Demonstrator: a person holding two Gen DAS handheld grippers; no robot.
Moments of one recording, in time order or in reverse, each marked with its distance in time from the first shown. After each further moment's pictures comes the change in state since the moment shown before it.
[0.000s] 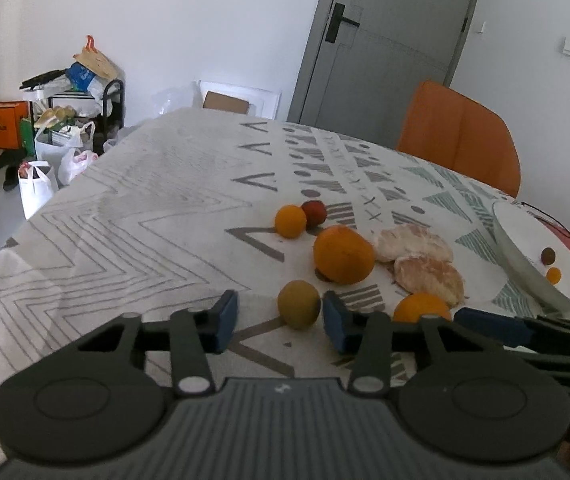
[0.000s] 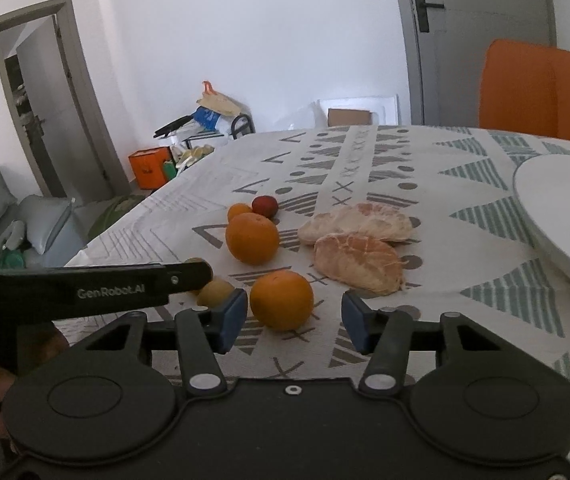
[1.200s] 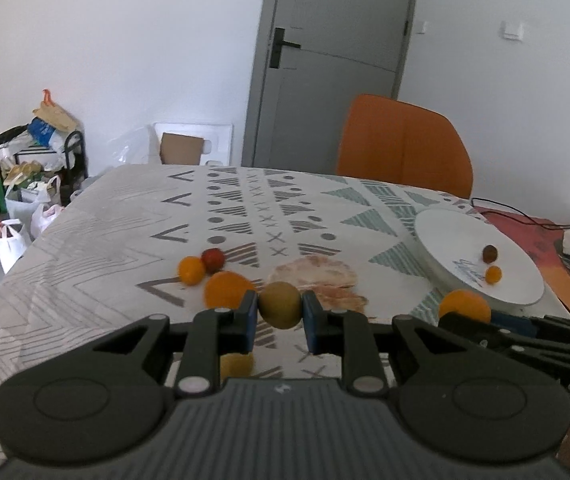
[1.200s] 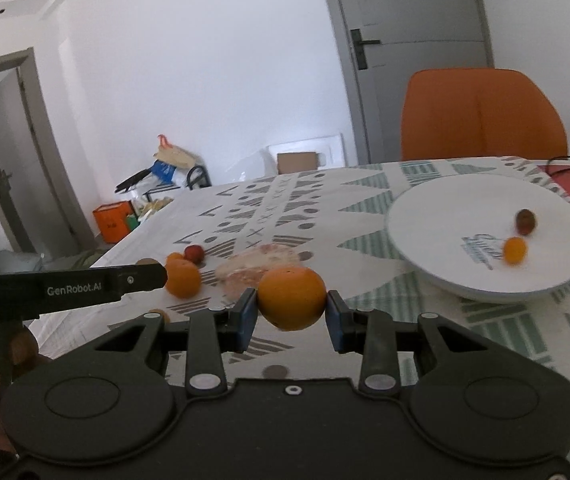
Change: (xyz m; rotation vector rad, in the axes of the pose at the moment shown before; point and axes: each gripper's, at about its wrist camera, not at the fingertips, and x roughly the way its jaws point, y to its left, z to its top) left arm -0.031 -0.077 0.012 0.145 -0.077 -0.066; right arm -0.079 -0.059 -0.010 0.103 -0.167 -0.118
